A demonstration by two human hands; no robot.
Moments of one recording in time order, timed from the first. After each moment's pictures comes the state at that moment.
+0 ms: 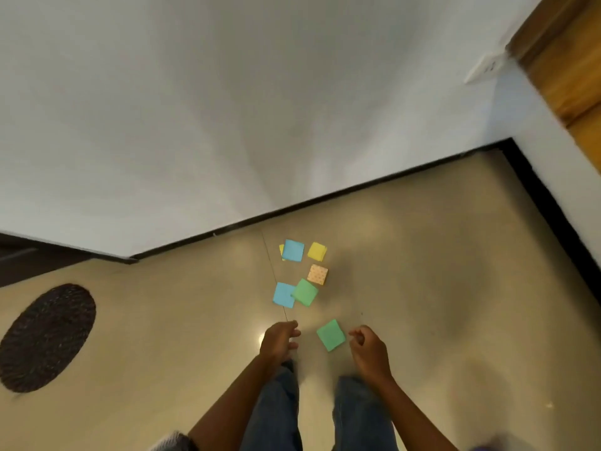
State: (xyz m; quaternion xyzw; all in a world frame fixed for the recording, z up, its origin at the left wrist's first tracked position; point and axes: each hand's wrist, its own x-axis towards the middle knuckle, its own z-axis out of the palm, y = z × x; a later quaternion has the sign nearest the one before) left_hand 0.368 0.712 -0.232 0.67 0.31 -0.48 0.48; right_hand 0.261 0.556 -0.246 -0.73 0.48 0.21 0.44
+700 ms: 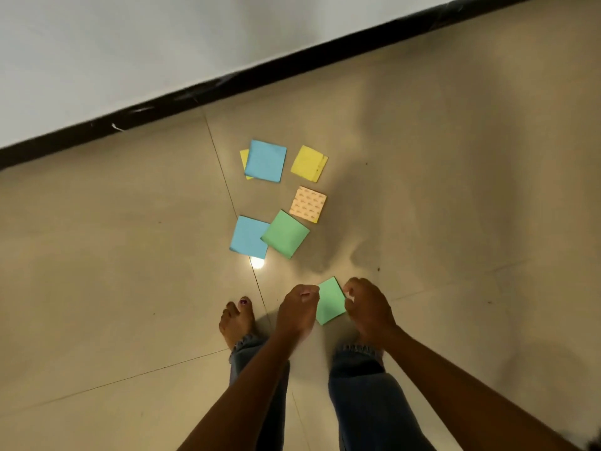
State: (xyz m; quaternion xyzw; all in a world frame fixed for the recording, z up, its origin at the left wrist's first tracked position) left_hand 0.326 0.631 -0.612 0.74 0.23 -0.51 0.37; right_hand 0.266 0.504 -0.643 -0.81 0.31 0.37 0.32
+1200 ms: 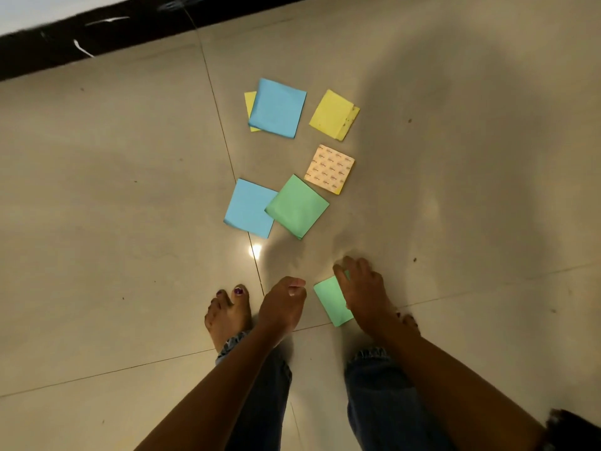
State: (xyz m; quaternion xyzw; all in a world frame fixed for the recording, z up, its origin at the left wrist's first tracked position) left_hand 0.298 0.696 -0.742 0.79 0.14 -0.50 0.31; right_hand 0.241 0.543 -0.785 -0.93 0.05 0.37 0.04
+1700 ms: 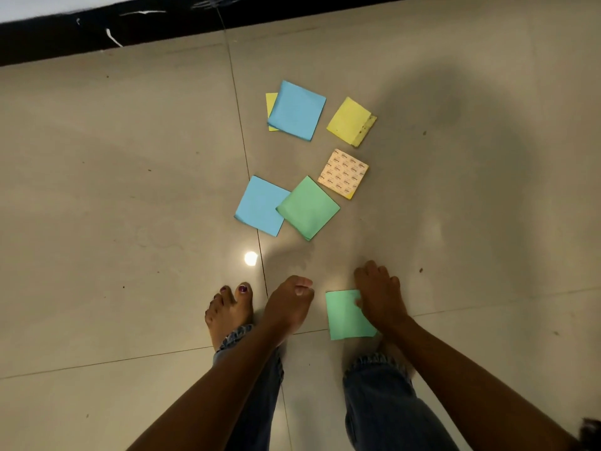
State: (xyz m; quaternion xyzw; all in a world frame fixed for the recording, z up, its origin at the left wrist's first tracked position) left_hand 0.295 0.703 -0.746 0.78 0.14 -0.49 0.37; right_hand 0.244 0.529 -0.787 -0.91 0.09 0.39 0.10
